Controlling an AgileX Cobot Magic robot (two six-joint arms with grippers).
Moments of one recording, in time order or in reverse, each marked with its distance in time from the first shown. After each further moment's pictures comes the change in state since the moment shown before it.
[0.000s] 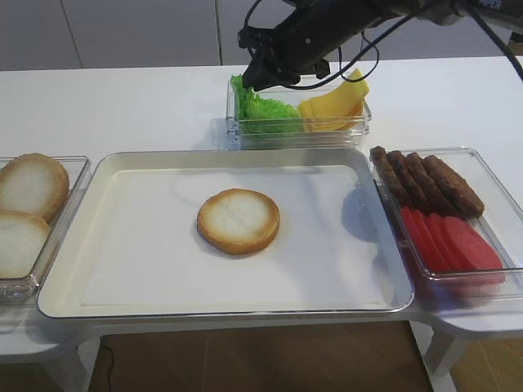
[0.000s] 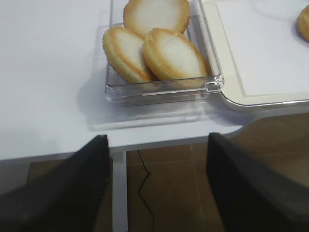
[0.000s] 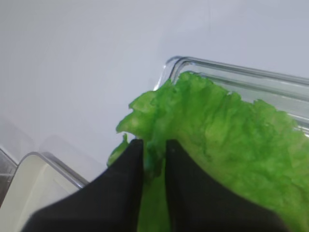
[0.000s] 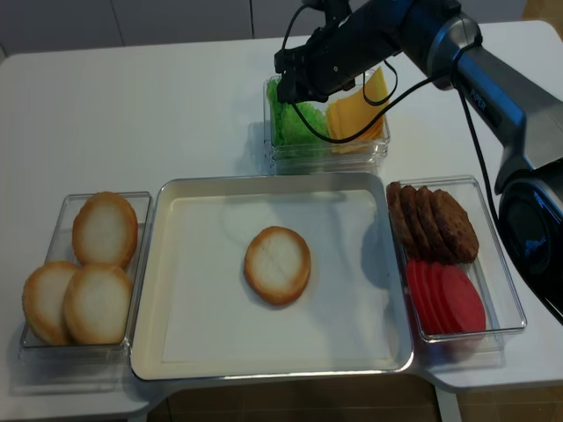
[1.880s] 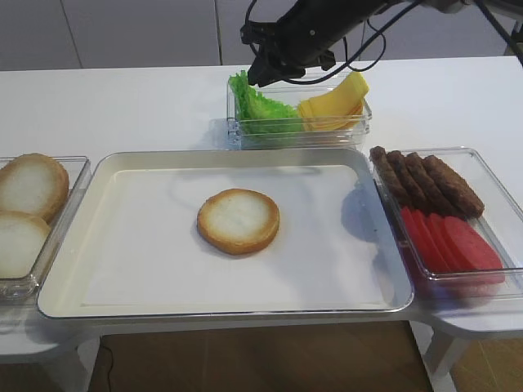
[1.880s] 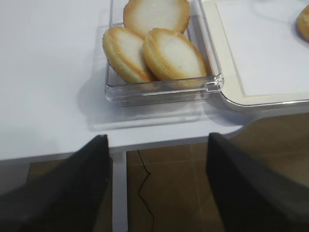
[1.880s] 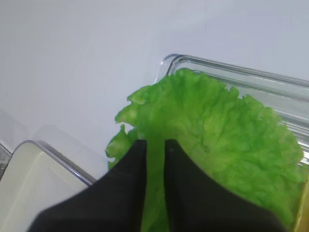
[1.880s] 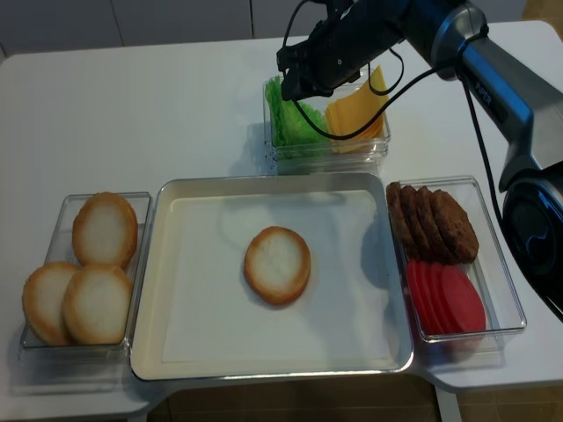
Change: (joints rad) left arm 0.000 0.000 0.000 0.000 0.000 0.000; right arm 0.000 -0.018 -0.028 -0.073 0.056 0.018
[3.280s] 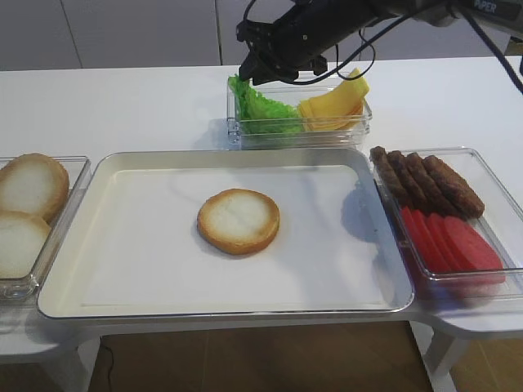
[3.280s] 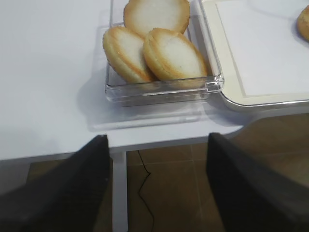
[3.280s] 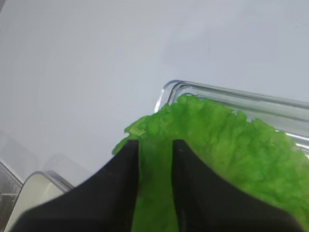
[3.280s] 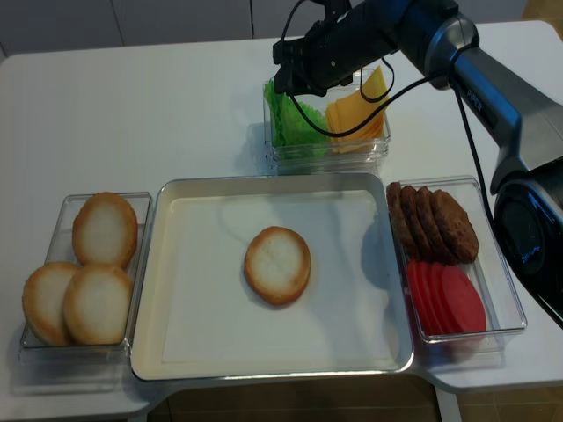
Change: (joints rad) left arm 0.000 0.000 0.000 0.000 0.000 0.000; right arm 0.000 0.036 0.000 0.090 -0.087 -0.002
